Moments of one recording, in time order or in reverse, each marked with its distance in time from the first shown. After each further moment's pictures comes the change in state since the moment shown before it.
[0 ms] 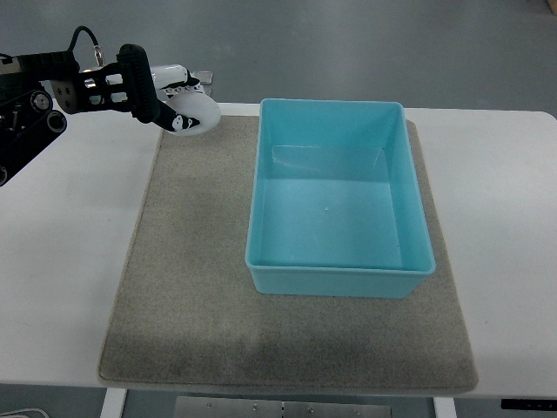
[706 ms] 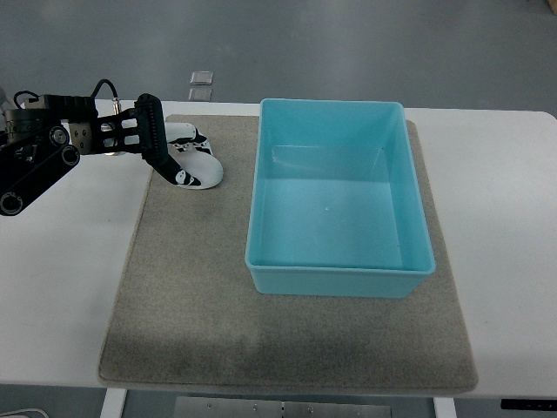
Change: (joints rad) left arm 0.101 -0.062 0.013 0.046 0.009 -0.116 0.011; right arm 0.000 0.000 0.000 0.000 0.000 0.000 -0.001
